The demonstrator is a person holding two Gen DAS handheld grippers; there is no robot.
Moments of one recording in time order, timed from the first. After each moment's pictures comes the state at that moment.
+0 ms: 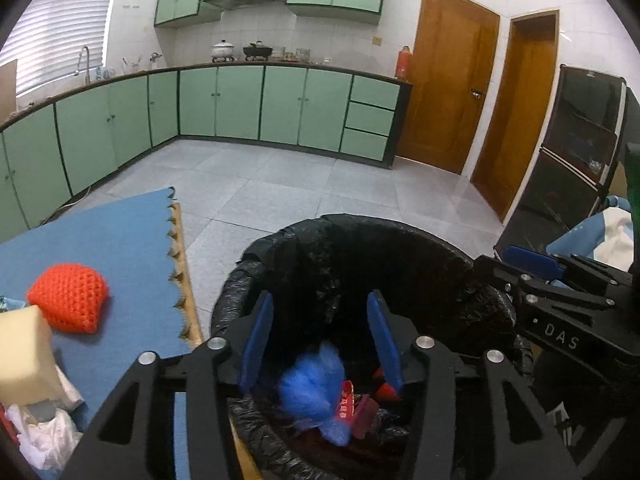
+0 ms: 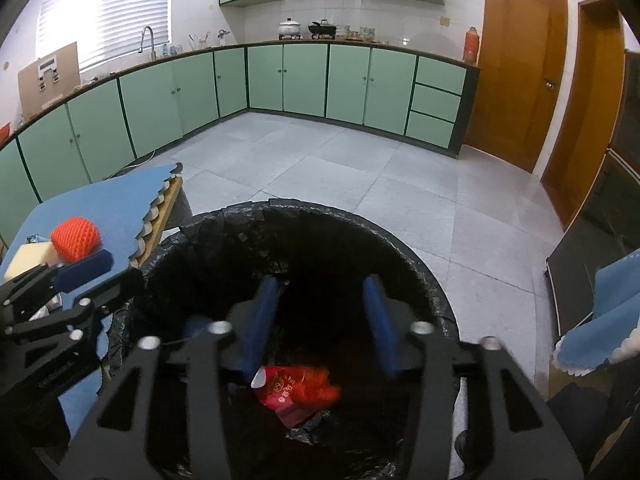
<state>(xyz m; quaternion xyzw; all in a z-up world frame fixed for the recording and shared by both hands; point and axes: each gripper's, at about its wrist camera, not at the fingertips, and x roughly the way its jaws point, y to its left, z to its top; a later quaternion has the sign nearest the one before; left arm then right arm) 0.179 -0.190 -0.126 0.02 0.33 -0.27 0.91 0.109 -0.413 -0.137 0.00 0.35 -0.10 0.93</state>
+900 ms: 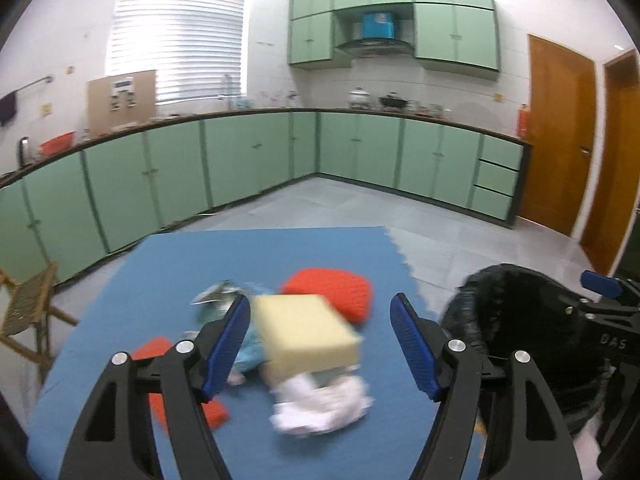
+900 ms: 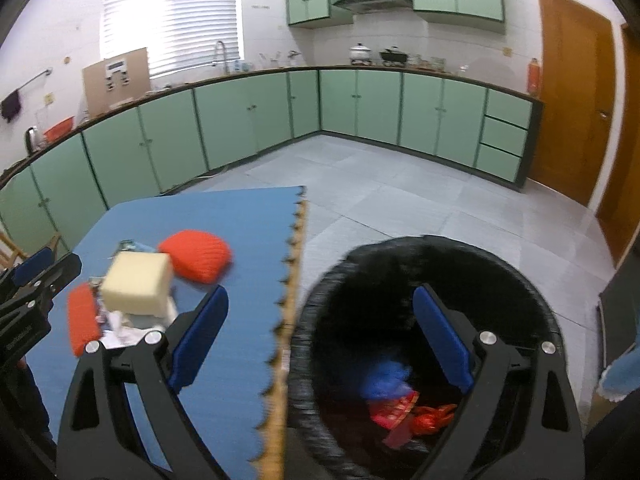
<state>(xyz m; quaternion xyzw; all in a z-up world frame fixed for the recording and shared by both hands) 0.122 0.026 -0.074 0.00 0.25 -0.03 0.97 0.109 -0.260 -0.100 0.00 0.31 0.03 0.95</state>
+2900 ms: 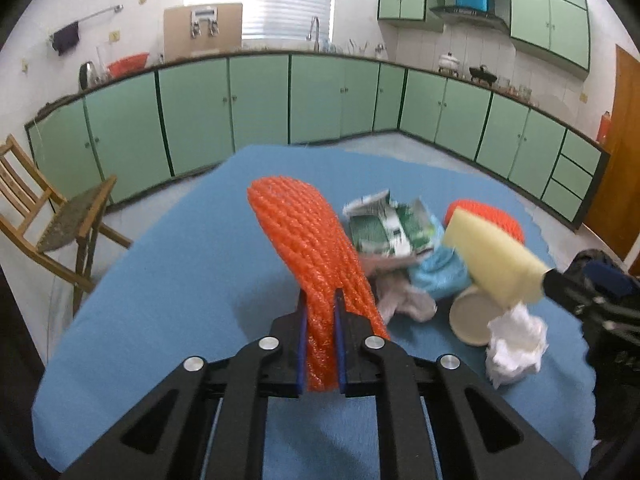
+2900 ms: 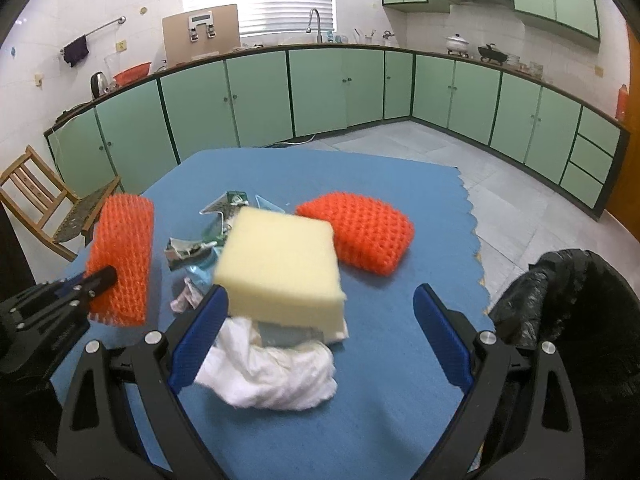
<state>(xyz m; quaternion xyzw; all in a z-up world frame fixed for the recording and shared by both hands) 0.125 0.141 -0.142 -0.06 0.33 0.09 0.94 0.153 -0.105 -0.152 -0.04 0.34 0.17 0.93</state>
